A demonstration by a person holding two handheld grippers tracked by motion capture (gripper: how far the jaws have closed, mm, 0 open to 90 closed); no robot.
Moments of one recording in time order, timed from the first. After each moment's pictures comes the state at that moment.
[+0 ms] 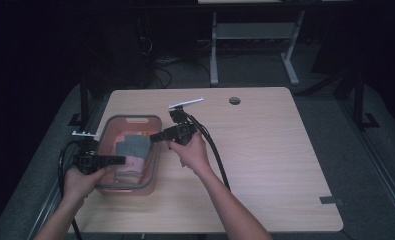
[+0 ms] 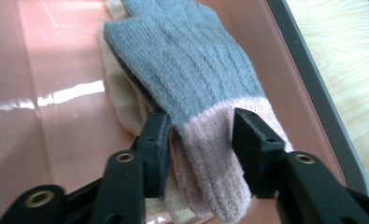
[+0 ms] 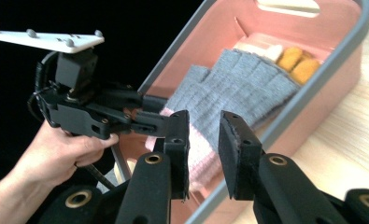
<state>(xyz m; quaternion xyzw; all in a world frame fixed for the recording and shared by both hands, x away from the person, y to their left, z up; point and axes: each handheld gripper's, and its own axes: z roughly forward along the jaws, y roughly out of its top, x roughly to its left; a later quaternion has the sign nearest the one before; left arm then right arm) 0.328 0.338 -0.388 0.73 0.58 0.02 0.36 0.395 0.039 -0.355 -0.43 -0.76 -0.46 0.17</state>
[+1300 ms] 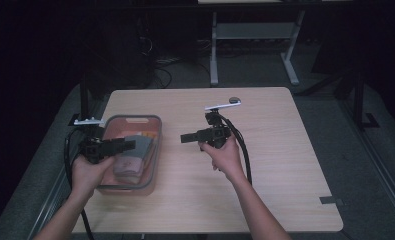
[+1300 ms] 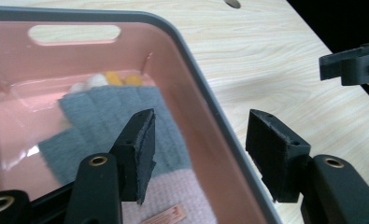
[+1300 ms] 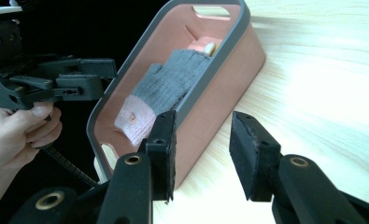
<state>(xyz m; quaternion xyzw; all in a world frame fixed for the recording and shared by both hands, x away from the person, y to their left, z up) 0.329 0.296 -0.343 0.73 0.52 0.07 0.43 0.384 -0.050 -0.360 -0.47 -0.74 -0.46 0.14</state>
